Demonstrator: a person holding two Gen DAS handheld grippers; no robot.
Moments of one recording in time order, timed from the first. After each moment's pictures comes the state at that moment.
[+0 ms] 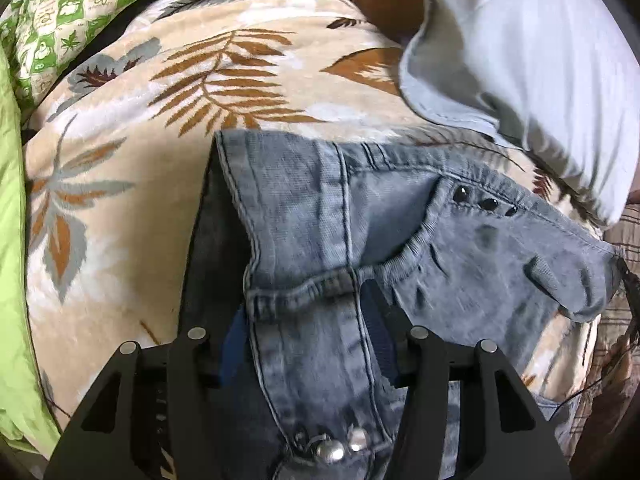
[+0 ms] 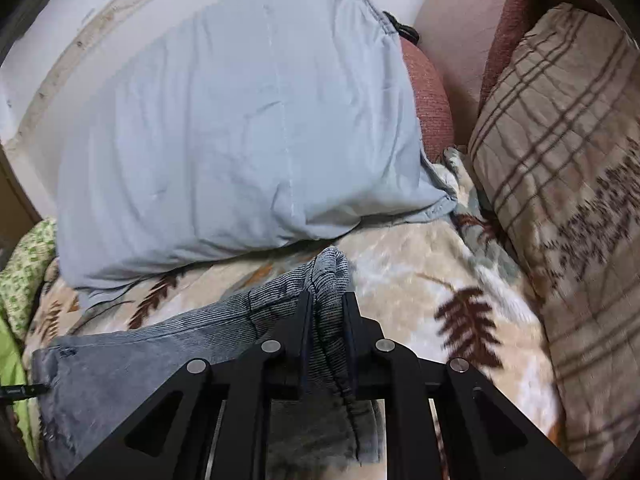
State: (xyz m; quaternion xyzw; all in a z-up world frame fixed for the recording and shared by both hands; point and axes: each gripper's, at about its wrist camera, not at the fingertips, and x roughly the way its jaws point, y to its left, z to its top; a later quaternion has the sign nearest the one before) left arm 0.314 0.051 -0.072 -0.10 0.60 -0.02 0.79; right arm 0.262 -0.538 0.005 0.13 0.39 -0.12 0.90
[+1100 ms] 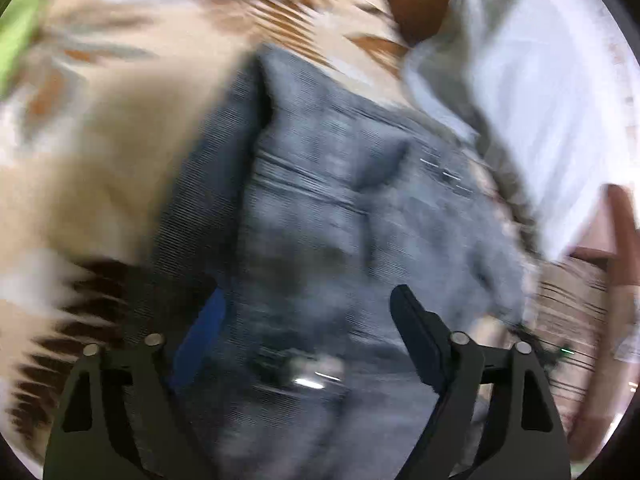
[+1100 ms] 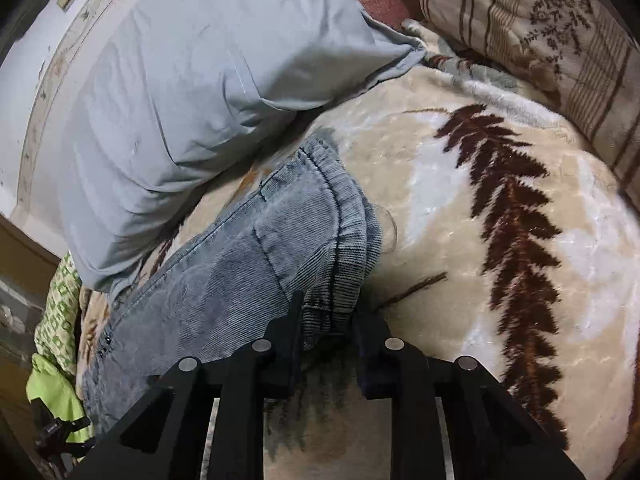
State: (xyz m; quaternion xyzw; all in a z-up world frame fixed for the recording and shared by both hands) left arm 0.259 0.069 -0.083 -0.29 0.61 -0.09 0.73; right arm 0.207 -0.534 -0.070 0.31 0.42 -0.09 0.85
